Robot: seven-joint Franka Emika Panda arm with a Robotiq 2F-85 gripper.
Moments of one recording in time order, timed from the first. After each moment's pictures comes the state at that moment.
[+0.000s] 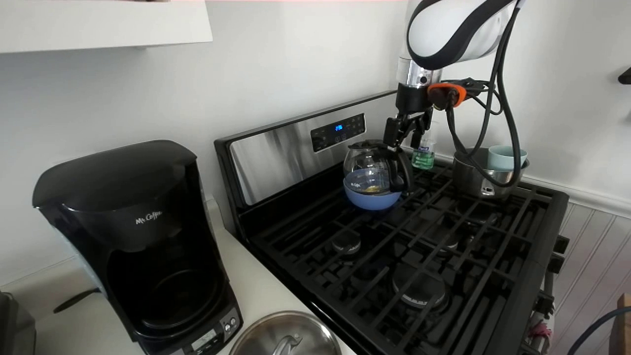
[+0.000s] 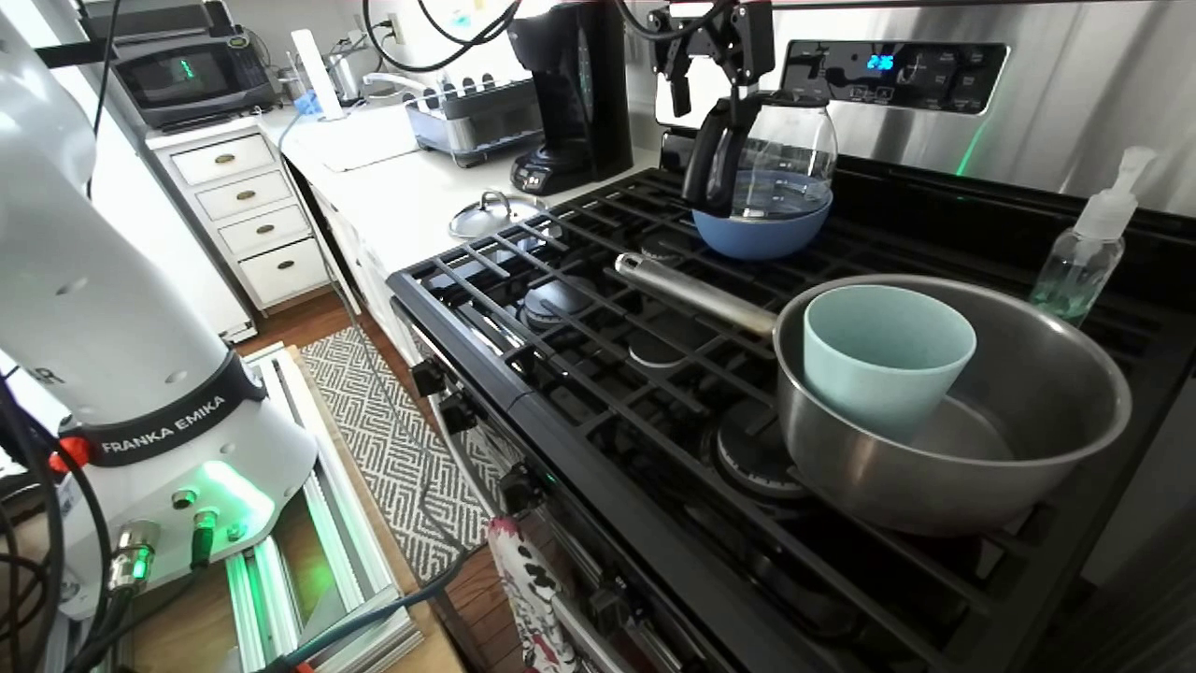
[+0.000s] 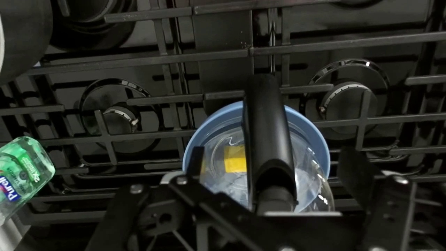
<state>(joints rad) -0.12 0.03 -0.10 -2.15 -0.06 2.29 -0.08</state>
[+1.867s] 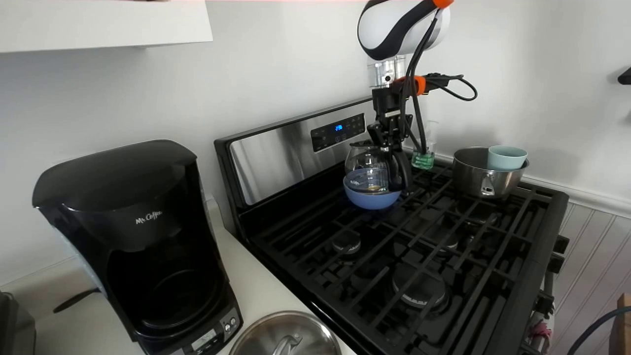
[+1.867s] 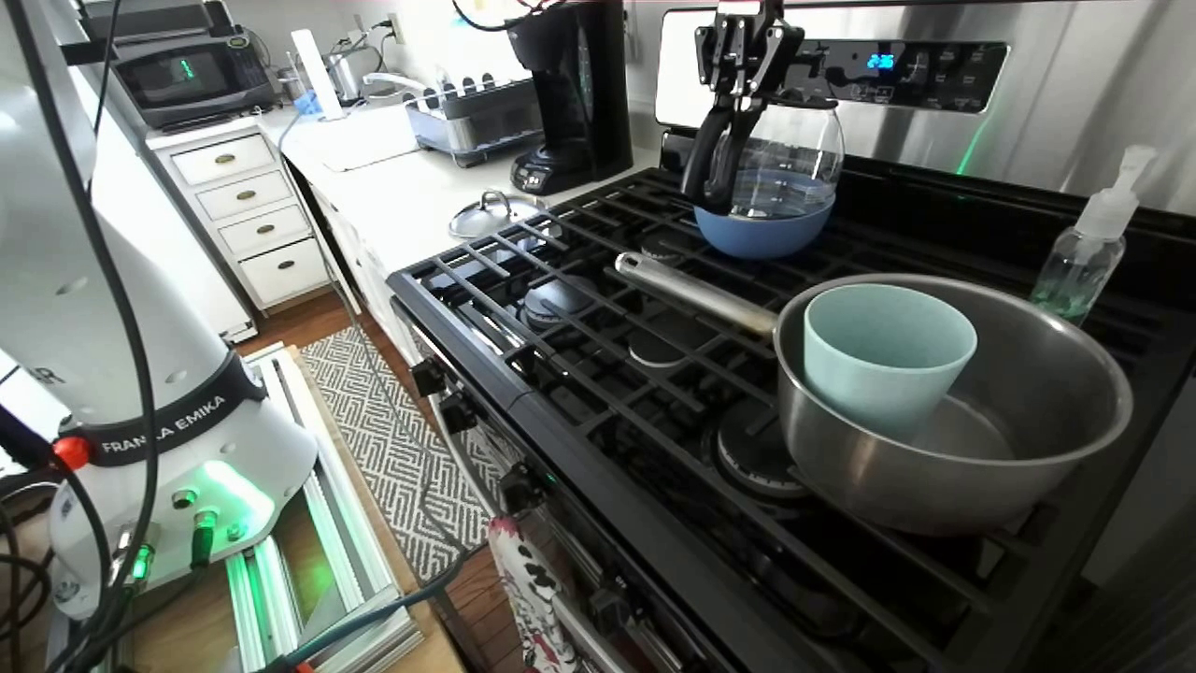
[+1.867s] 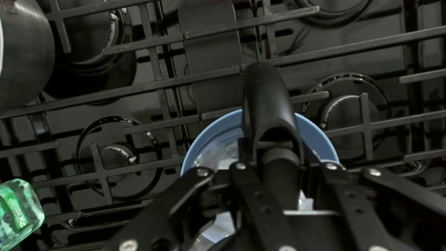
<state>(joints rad) -0.13 0.33 -0.10 -1.71 -0.02 1.87 -0.01</state>
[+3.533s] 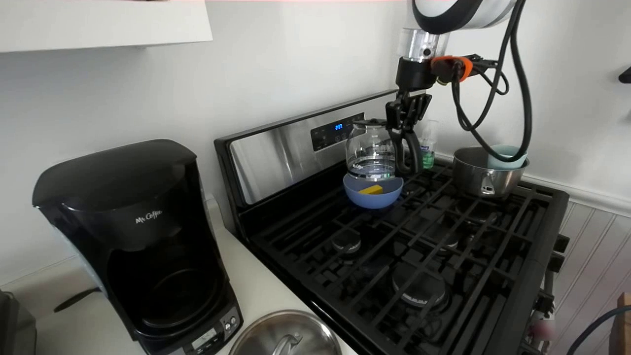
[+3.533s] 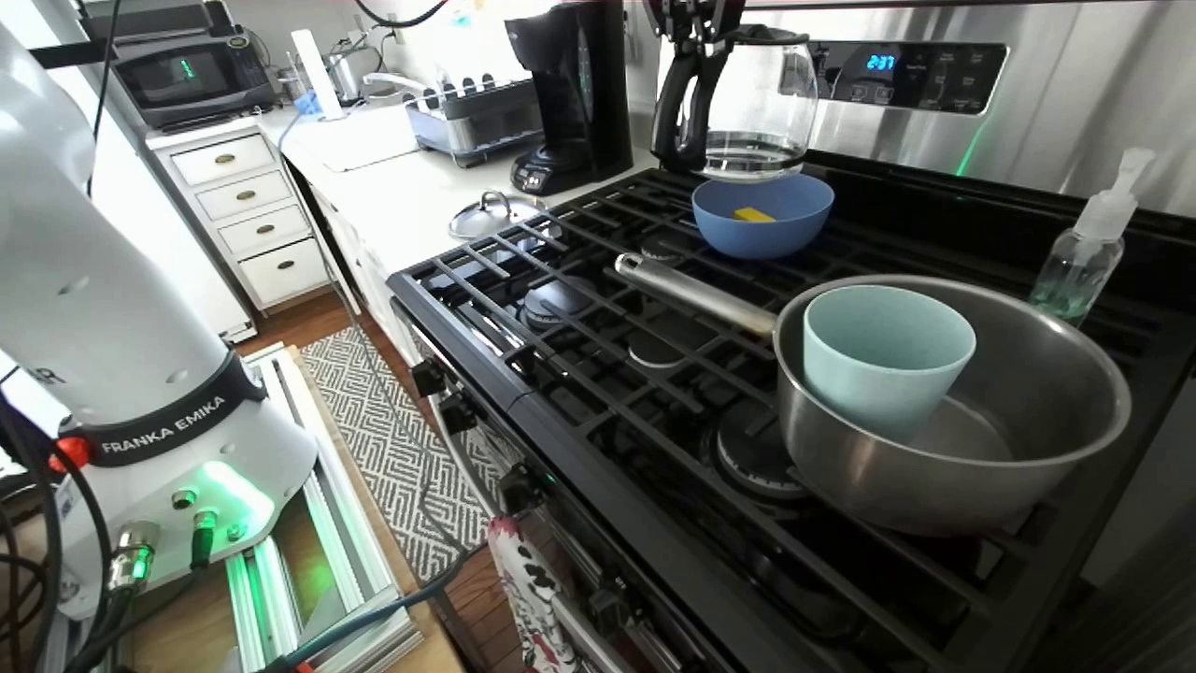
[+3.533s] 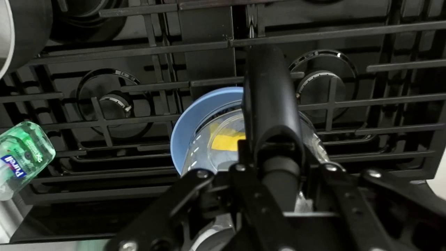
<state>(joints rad) -0.11 -0.05 -0.09 -2.13 -0.03 2.22 -0.08</state>
